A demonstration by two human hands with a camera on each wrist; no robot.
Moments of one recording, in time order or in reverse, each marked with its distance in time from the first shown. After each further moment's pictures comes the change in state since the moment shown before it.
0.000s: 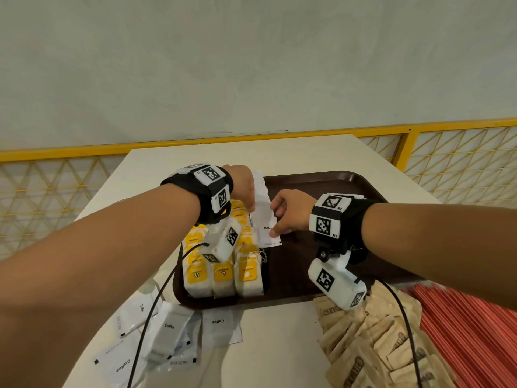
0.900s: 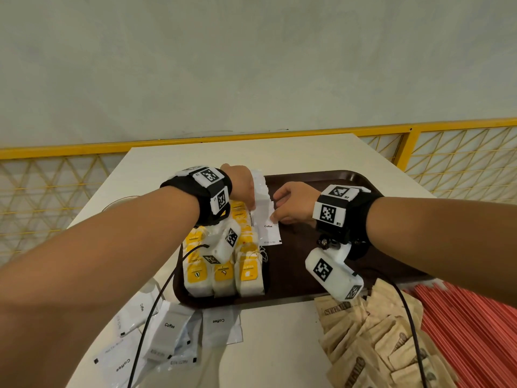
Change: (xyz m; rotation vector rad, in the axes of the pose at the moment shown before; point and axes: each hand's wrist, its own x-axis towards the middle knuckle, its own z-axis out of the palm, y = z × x) left_hand 0.001 0.000 0.004 0.048 0.059 -0.006; right_hand 0.015 0.001 -0.003 0.248 0.048 0.060
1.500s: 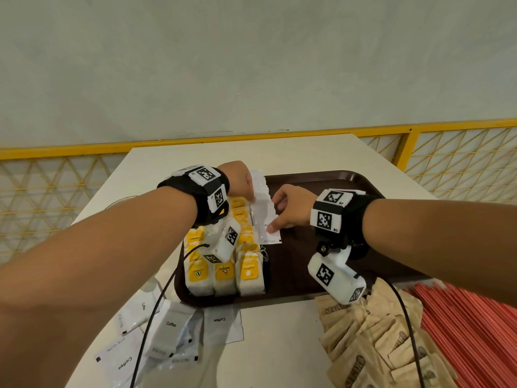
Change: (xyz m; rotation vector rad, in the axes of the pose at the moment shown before) left_hand 0.001 -0.011 0.000 -0.205 0.042 -0.008; right_hand -0.012 -0.004 0.002 -0.244 -0.019 -0.038
